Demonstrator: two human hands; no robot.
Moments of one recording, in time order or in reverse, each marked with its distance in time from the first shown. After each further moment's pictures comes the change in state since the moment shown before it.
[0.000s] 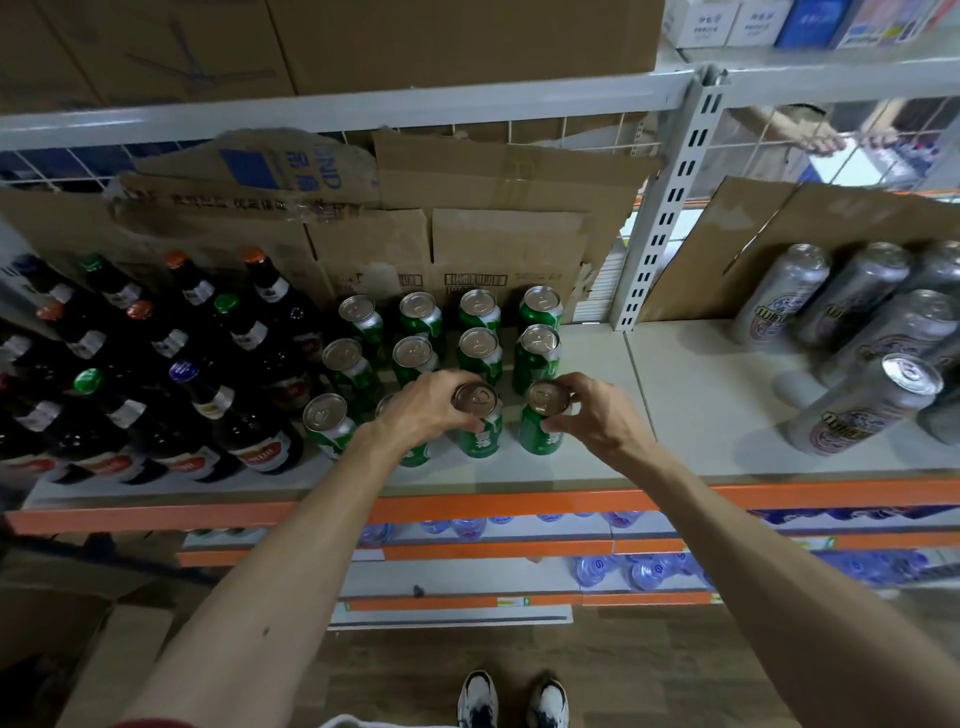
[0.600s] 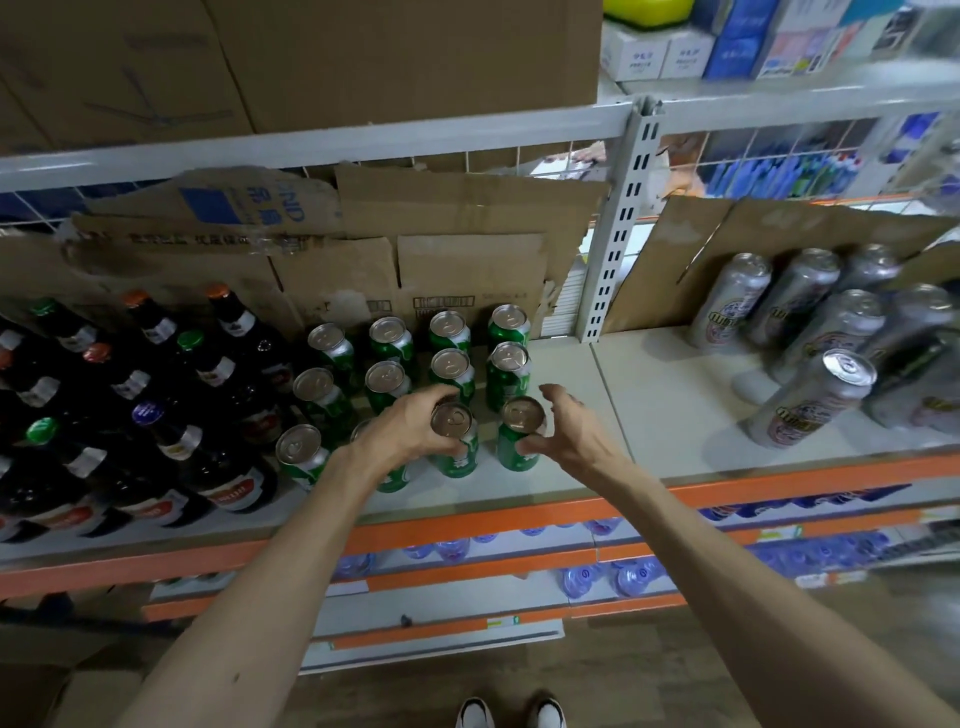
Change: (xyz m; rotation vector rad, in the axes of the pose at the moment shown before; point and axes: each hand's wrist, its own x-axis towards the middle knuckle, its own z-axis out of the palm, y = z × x) left_hand 0.002 0.004 -0.002 -0.019 -0.027 0.032; right_hand -0.012 -0.001 0.003 0.001 -0.002 0.073
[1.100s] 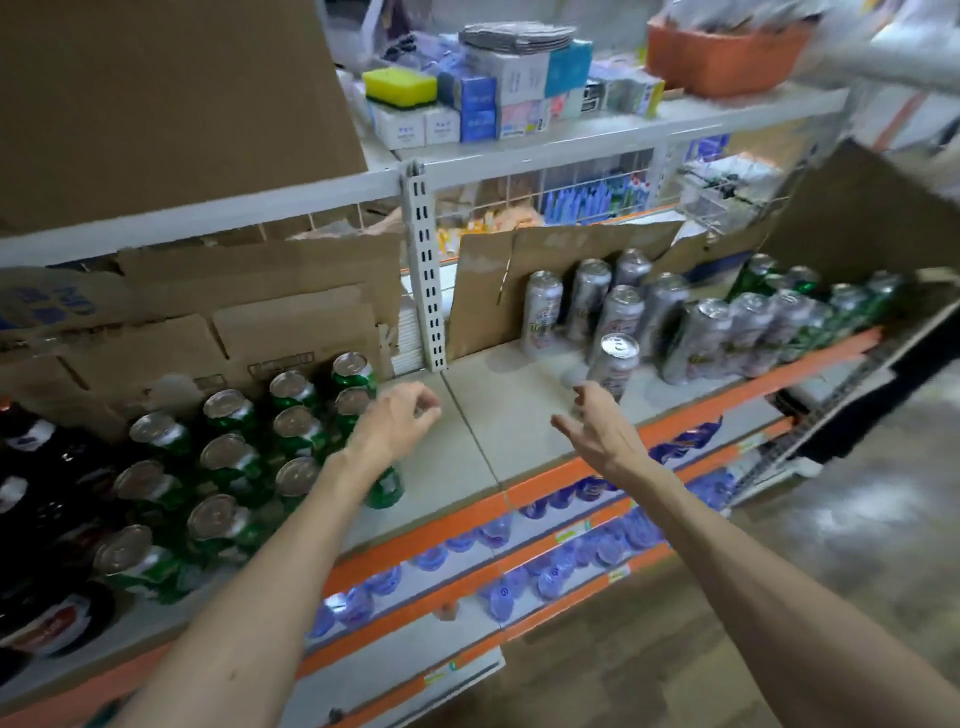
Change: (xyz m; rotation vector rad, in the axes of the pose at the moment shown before) left_hand 0.038 0.162 0.055 0.087 0.131 0.283; right_hand -0.101 0.120 -0.127 0.052 0.381 0.317
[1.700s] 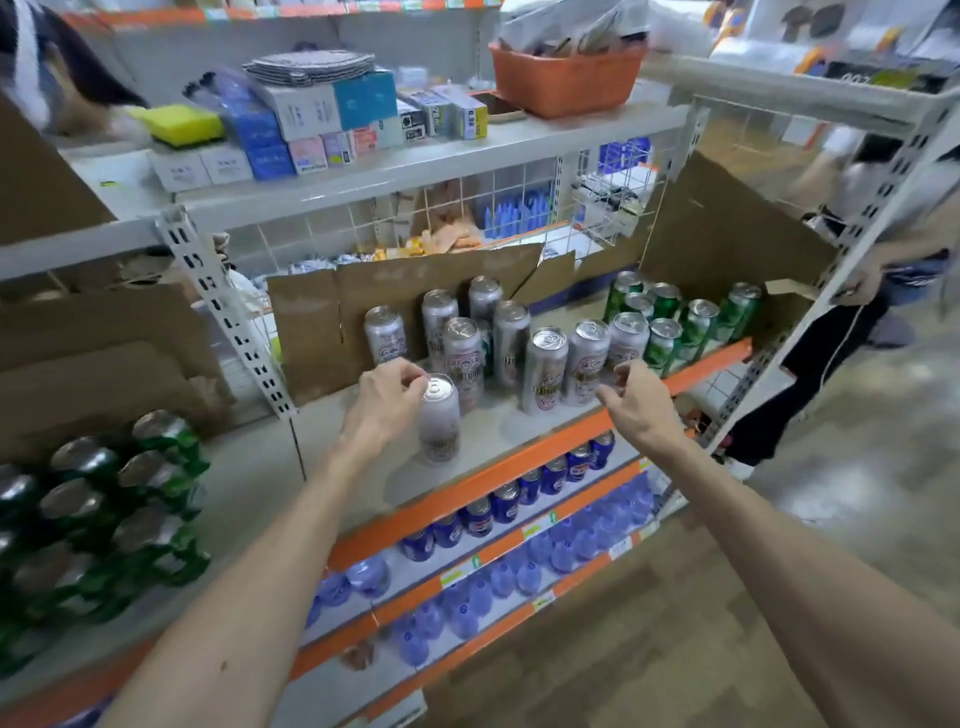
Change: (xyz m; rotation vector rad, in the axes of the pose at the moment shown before) left_hand 0.113 0.219 0.117 -0.130 0.172 -0.042; right_hand 0.073 0.221 -0.200 0.036 0.229 0.138
